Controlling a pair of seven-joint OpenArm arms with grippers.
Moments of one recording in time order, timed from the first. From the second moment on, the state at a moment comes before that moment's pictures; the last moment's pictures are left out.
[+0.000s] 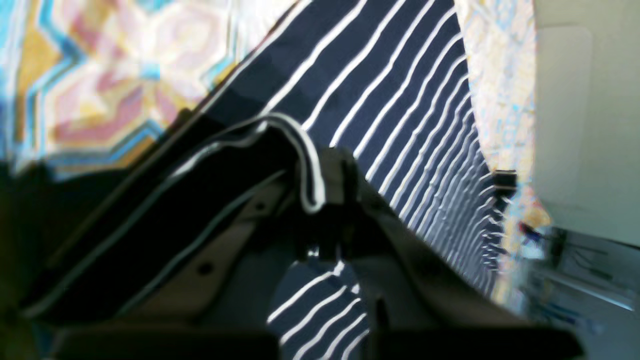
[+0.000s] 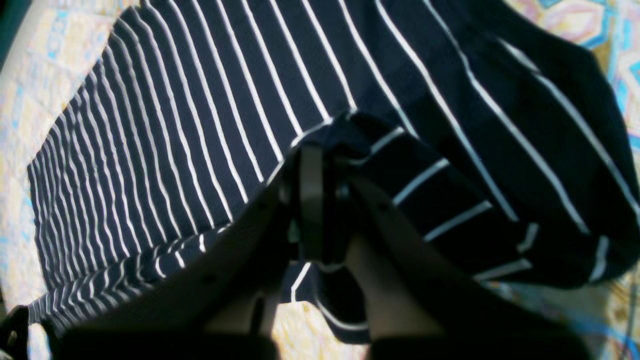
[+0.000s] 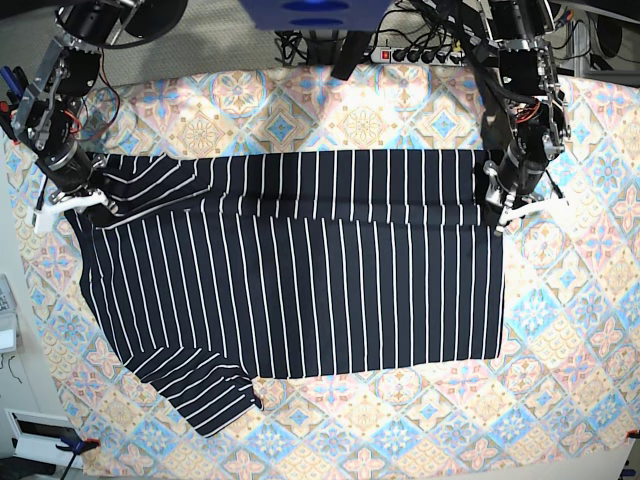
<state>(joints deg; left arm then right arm) 10.5 -8.7 -19.2 85.3 -60.9 12.1 30.4 -9.3 12.4 34.6 87.1 44.3 13.2 -49.6</state>
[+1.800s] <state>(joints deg) 27.2 -8.0 -21.2 88.8 -69.6 12.2 33.9 -20.6 13.3 38.5 89.9 44.4 13.1 -47.0</state>
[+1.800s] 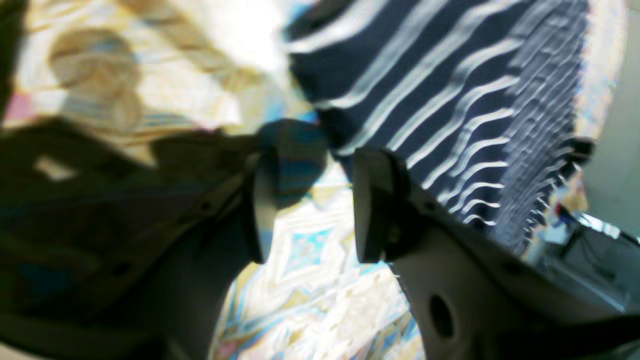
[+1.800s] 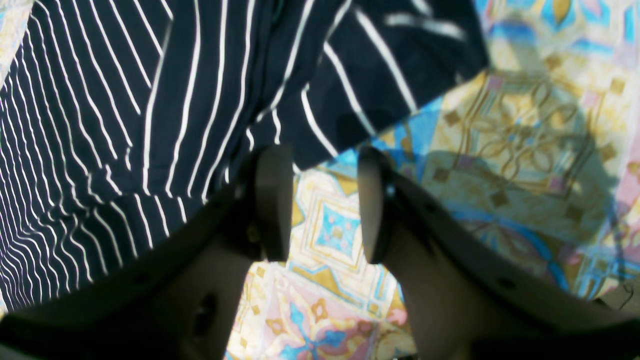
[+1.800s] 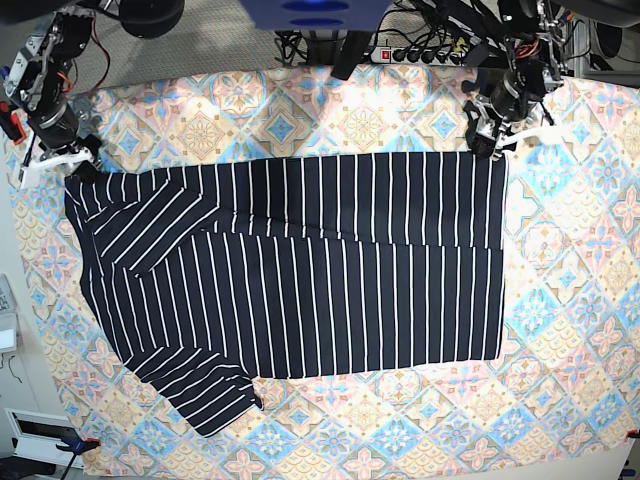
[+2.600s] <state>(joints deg) 15.9 -8.3 -21.1 78.0 -69.4 11.4 33.1 -20.2 13.2 38.5 89.2 44.7 13.2 -47.1</state>
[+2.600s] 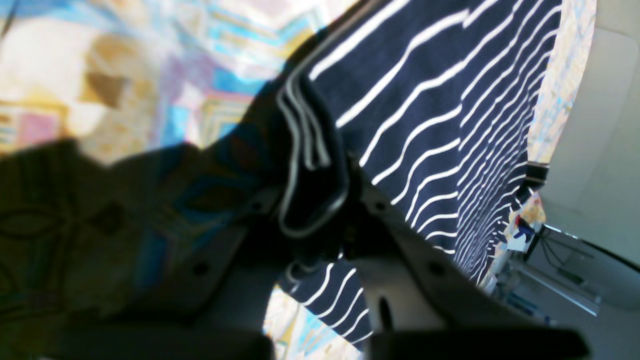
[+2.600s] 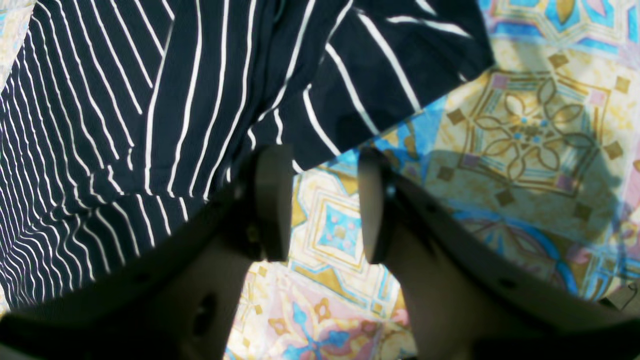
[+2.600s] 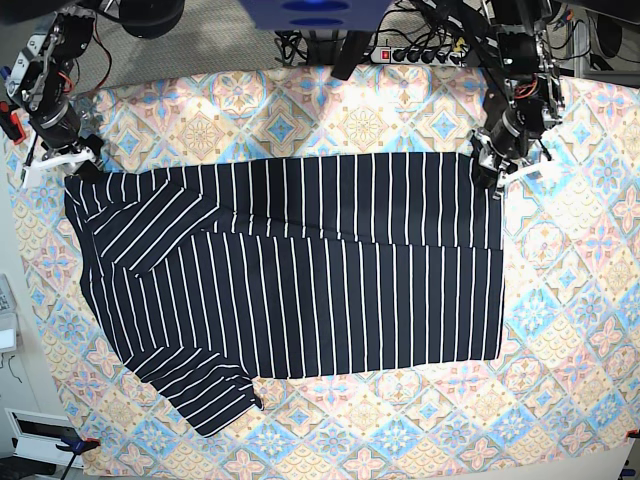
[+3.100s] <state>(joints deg) 16.1 -8.4 -21.1 78.0 -69.5 11.4 33.3 -13.4 13.0 38.9 70.1 55.2 13.0 -46.1</state>
